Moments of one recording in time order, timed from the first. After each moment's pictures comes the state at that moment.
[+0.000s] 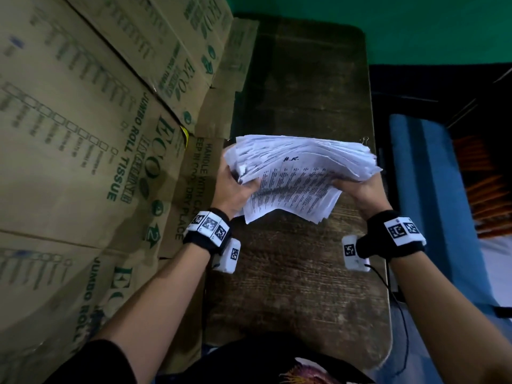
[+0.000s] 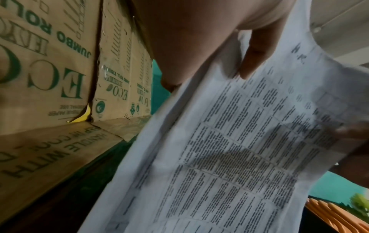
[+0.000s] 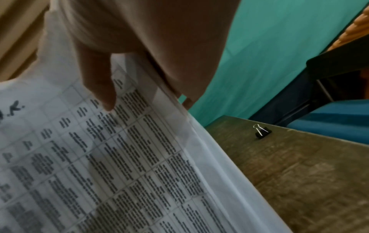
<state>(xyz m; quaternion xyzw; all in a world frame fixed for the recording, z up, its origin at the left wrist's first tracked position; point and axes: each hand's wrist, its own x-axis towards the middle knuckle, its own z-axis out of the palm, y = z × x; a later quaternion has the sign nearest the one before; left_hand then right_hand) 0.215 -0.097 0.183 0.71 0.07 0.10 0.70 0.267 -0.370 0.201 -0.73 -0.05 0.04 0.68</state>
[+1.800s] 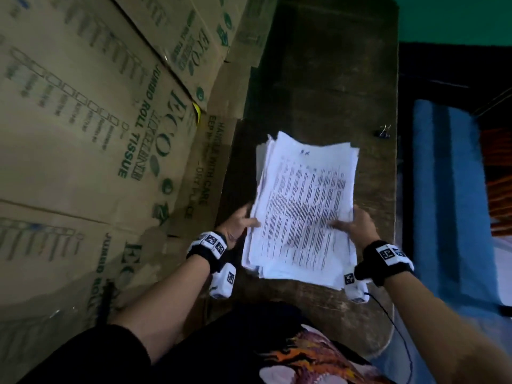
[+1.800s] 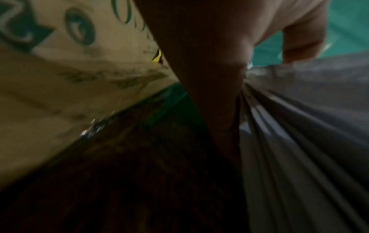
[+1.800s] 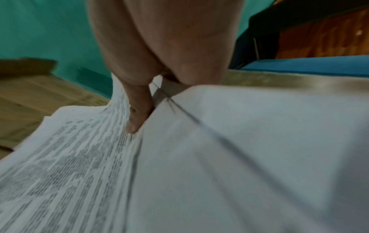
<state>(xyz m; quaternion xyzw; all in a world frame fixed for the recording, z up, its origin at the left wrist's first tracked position) 0.148 -0.093 0.112 0.60 0.23 -0.27 0.71 0.212 -0.387 0.110 -0.80 0.12 0.24 0.53</state>
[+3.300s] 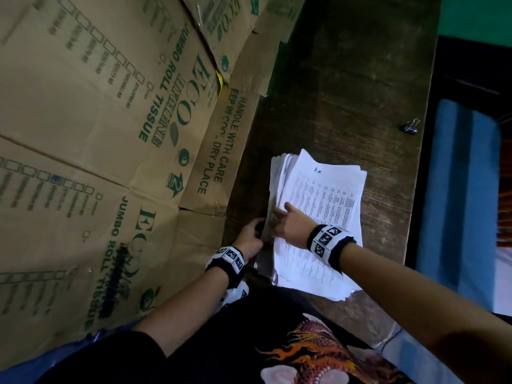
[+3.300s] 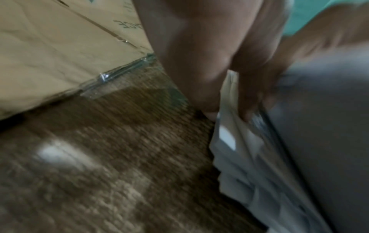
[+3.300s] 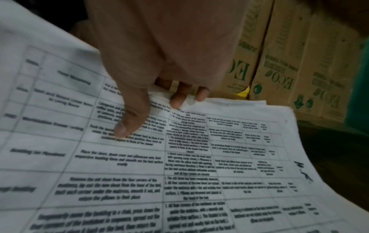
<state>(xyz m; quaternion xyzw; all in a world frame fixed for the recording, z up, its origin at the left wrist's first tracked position) 0.071 -0.116 0.046 0.62 0.32 -0.24 0.67 0.170 -0.243 0.087 -0.71 -0.65 0.16 -0.20</state>
